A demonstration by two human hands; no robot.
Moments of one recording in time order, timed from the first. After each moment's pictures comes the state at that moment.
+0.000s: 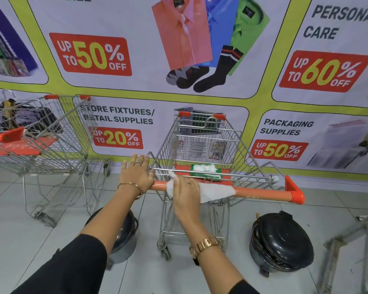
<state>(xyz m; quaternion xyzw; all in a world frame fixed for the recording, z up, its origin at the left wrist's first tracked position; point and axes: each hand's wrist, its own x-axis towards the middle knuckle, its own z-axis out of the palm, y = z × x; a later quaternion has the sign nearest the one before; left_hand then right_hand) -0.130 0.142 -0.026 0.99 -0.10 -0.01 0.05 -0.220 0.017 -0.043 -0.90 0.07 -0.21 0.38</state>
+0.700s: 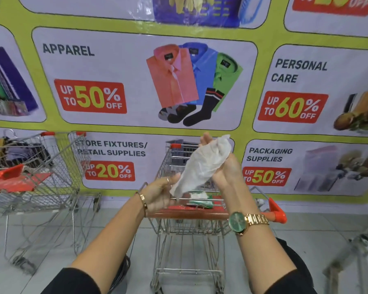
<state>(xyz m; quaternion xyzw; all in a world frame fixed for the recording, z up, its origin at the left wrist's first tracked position) -0.173 0.098 0.065 0.50 -0.11 -0.39 0.77 -0.215 -0.063 0.132 -0.33 0.02 -0.10 0.94</state>
